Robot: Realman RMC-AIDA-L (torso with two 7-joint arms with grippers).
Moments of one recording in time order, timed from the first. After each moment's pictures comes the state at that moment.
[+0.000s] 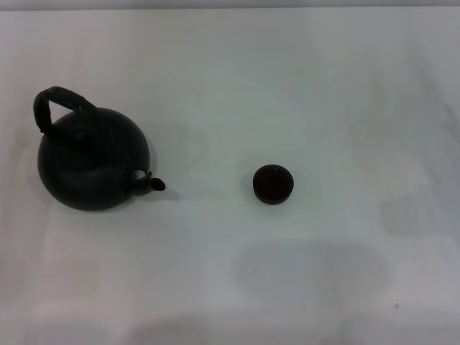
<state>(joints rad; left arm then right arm) -0.13 -2.08 0.65 0.04 0.75 1.55 -0.33 0.30 2.01 -0.82 0.02 2.35 1.36 -2.88</state>
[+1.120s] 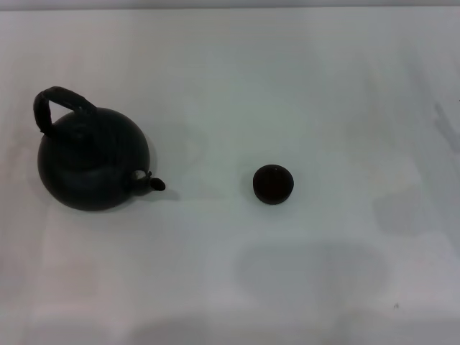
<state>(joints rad) -0.13 -2.08 0.65 0.02 0.74 1.56 -0.31 0.32 2.01 -0.84 0.04 2.35 1.36 -2.89</state>
